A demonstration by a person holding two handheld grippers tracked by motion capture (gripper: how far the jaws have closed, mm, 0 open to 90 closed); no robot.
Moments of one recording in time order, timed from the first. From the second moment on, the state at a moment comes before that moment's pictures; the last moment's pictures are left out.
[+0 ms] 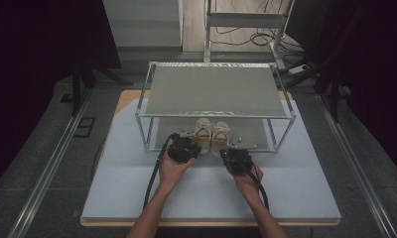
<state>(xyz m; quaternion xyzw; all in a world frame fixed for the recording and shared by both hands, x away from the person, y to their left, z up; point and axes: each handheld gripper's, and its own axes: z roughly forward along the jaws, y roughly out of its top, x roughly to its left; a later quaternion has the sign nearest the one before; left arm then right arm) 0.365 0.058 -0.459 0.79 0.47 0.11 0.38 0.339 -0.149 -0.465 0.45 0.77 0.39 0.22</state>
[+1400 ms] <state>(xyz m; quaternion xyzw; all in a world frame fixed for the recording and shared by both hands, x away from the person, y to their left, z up) 0.392 0.055 -0.471 0.77 0.48 0.13 0.39 0.380 -0.149 -0.481 0.48 0.76 0.37 0.22</state>
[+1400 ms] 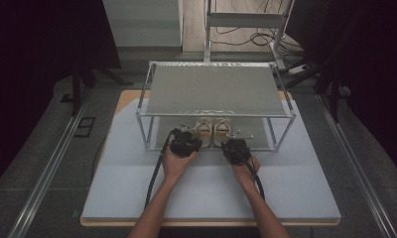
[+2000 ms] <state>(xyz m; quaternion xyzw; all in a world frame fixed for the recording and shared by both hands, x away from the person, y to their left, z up) 0.402 0.044 -0.471 0.78 0.47 0.12 0.39 0.385 -0.151 -0.485 0.49 0.75 0.37 0.22</state>
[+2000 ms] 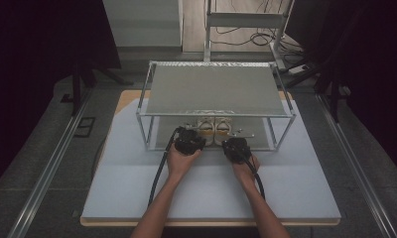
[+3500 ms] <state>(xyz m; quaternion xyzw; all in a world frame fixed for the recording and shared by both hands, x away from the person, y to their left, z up) 0.320 0.076 -0.464 0.79 0.45 0.09 0.40 0.316 -0.187 -0.471 0.45 0.76 0.44 0.19</state>
